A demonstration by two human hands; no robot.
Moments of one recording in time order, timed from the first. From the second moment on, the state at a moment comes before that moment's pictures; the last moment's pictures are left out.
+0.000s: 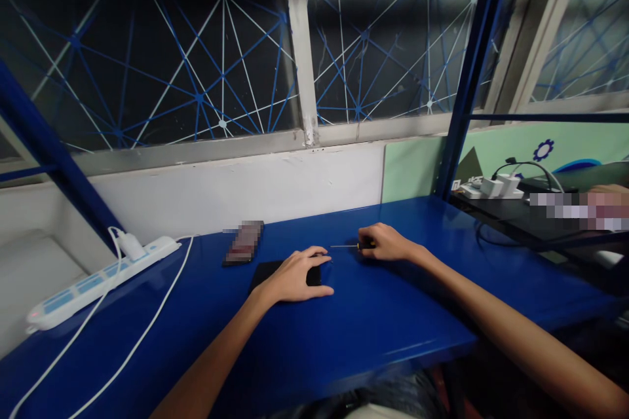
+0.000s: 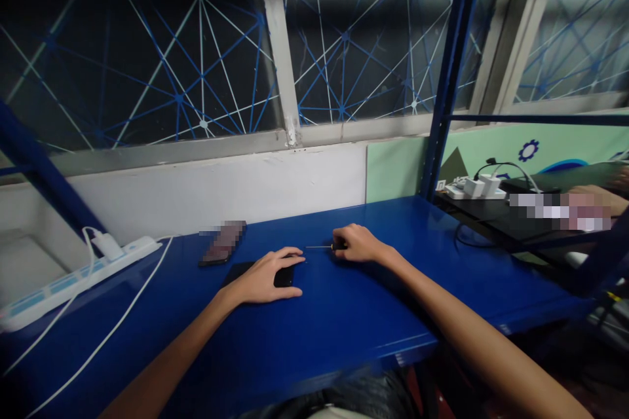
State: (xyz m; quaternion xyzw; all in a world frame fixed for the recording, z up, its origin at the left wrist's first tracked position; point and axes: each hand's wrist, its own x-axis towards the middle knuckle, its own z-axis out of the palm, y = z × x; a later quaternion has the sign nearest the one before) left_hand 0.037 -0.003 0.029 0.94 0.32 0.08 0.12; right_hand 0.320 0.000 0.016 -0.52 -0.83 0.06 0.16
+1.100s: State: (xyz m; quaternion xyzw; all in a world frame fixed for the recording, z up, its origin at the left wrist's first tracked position) left_hand 0.027 0.011 0.030 0.93 0.31 0.10 0.16; right_hand 0.310 -0.013 0.017 -0.39 -0.77 0.49 0.09
